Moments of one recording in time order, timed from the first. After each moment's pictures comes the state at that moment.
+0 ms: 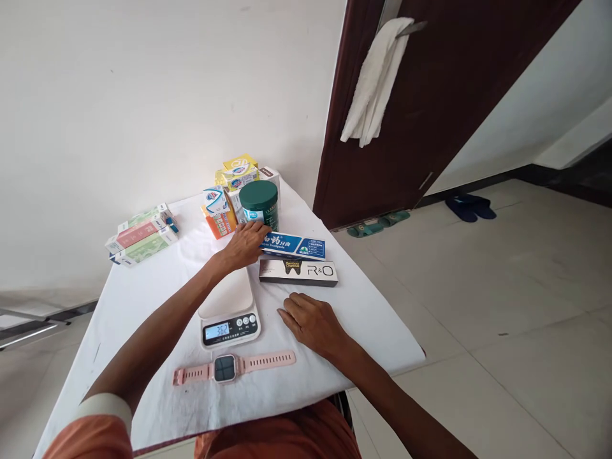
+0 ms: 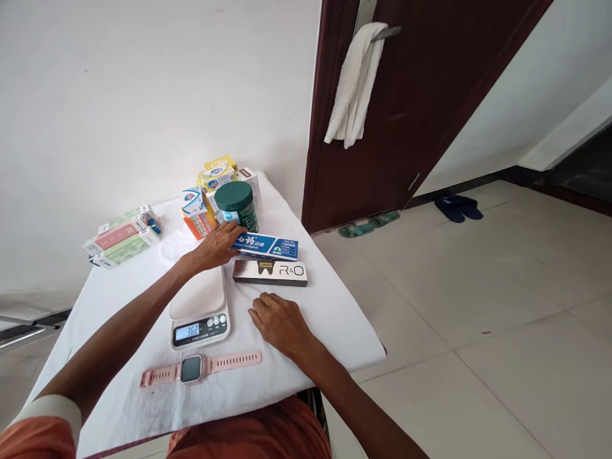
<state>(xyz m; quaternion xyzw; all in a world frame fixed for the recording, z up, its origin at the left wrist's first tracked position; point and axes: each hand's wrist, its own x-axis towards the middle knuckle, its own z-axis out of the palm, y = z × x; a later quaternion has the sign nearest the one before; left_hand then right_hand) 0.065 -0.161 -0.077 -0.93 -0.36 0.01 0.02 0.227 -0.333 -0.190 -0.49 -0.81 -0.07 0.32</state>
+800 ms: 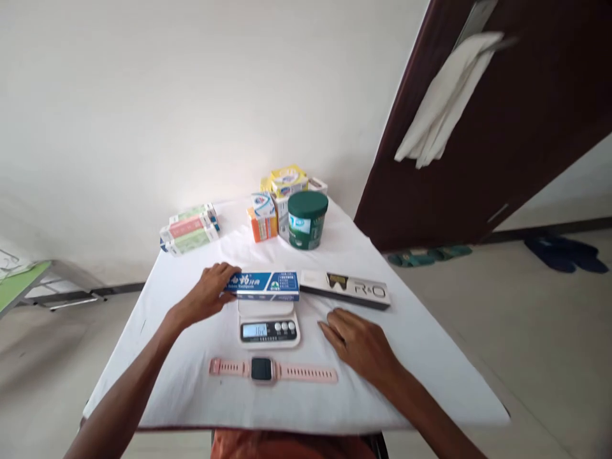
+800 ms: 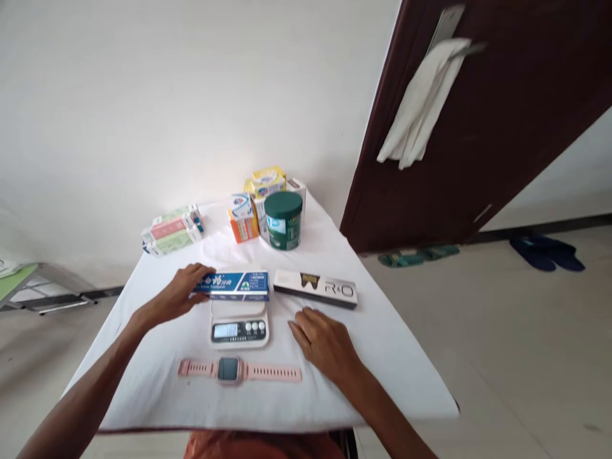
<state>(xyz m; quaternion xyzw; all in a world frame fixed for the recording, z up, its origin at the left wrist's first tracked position) -0.114 -0.266 -0.072 -0.87 -0.48 -0.08 -0.08 0.226 -0.332 -0.190 -0.46 -0.82 -0.09 0.34</state>
